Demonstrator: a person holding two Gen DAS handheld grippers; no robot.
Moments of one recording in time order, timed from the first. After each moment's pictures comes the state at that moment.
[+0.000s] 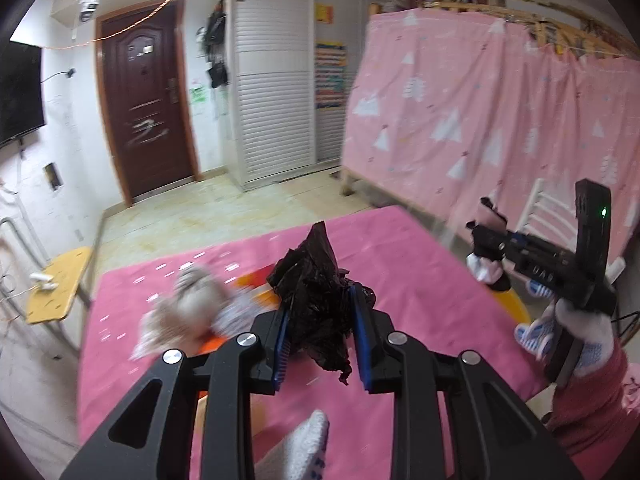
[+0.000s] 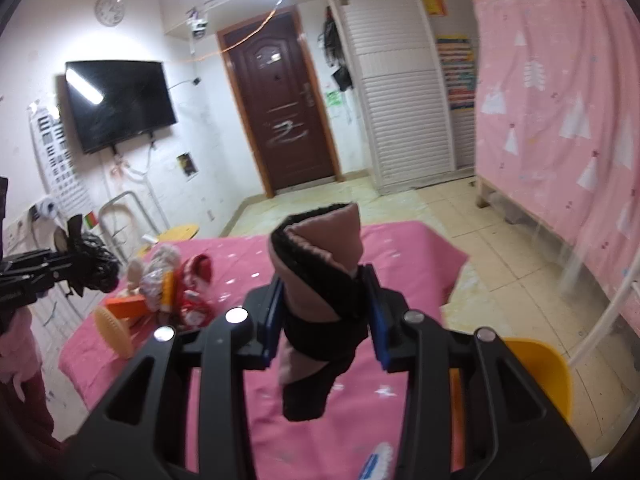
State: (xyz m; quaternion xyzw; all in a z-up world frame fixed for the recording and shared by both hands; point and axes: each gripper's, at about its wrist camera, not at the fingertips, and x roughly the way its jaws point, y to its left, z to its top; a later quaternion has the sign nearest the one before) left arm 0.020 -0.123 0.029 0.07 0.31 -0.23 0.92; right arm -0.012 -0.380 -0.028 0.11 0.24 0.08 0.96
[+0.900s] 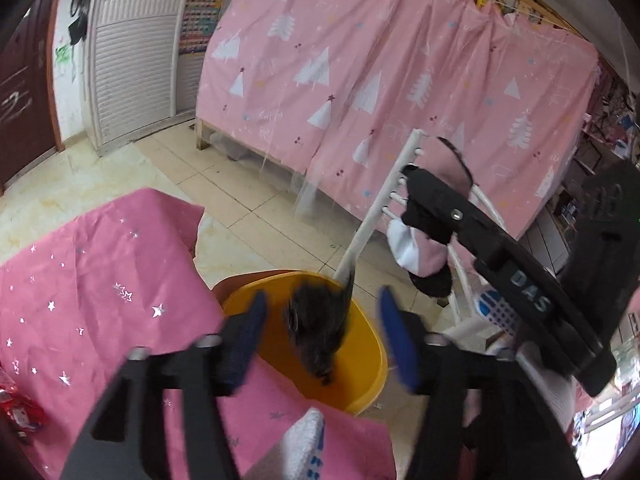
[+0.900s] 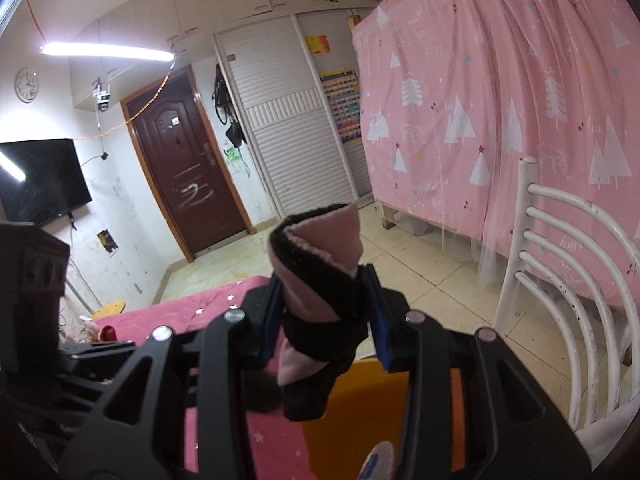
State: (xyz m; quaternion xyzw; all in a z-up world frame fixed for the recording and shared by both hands) left arm 0.045 -0.389 -0.042 0.04 0.41 -0.42 0.81; right arm -0.066 -0.527 -0.019 0.18 0.18 -0.09 0.96
